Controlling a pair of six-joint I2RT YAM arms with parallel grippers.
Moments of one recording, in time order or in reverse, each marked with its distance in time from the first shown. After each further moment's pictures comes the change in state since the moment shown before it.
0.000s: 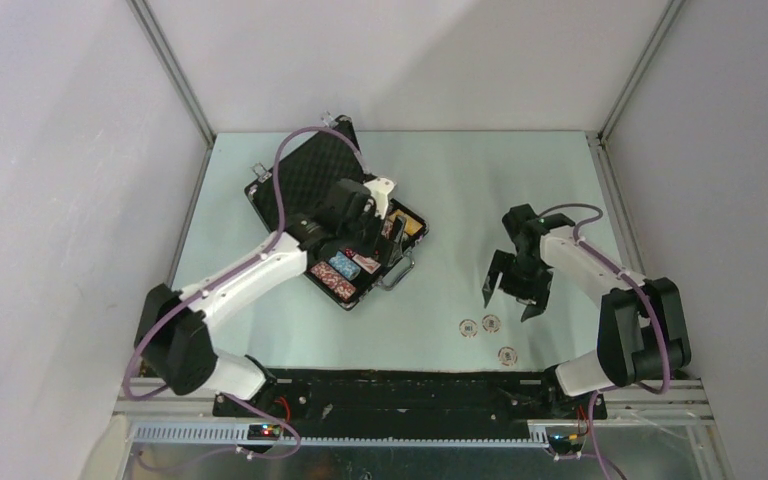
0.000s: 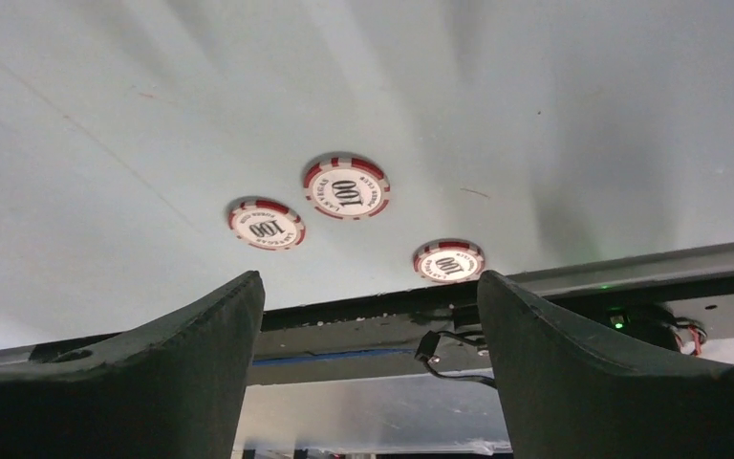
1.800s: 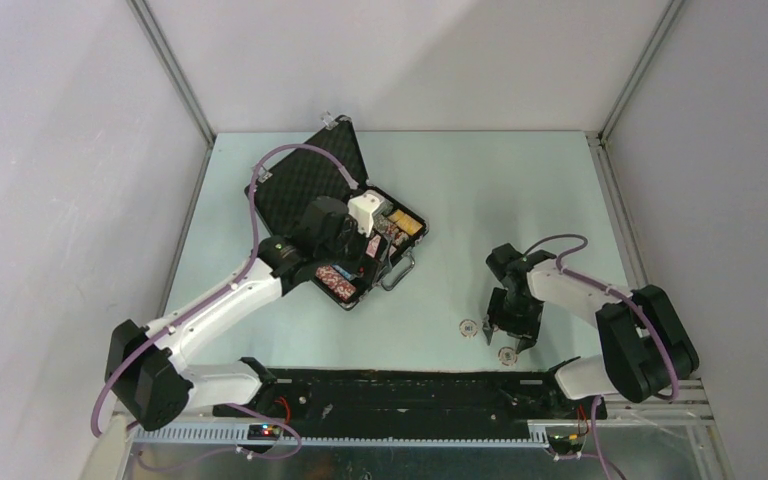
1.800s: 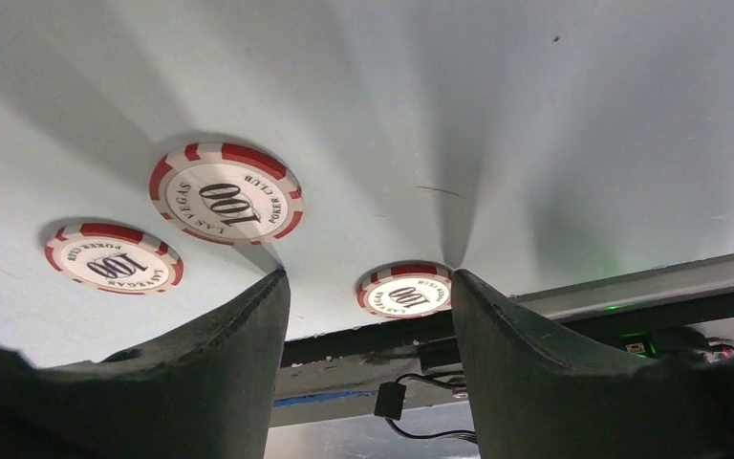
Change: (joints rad) left arm 0.000 -0.237 -0.174 0.034 0.077 0.064; right arm 0.153 -0.059 -0.303 0.158 0.056 0.121
